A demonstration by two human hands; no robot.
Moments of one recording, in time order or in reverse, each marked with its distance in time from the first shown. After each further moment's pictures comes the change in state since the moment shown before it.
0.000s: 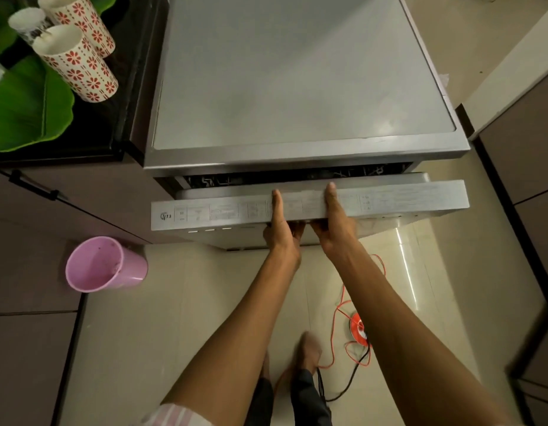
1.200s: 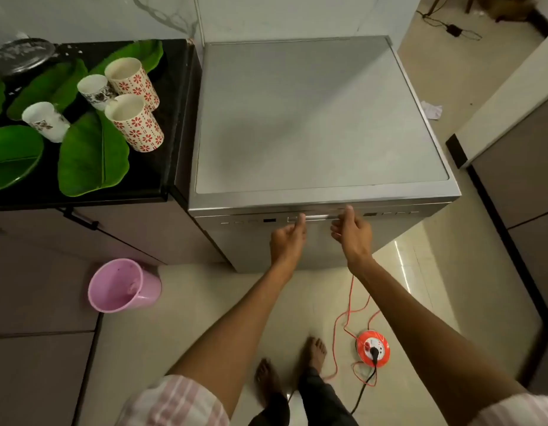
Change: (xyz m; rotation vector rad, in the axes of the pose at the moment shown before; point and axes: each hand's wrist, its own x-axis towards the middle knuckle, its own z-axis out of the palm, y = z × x) left_hand 0.005 0.065 0.002 0.861 -0.070 0.251; right_hand -0.034 -0.039 0.043 -0.635 0.067 -0.334
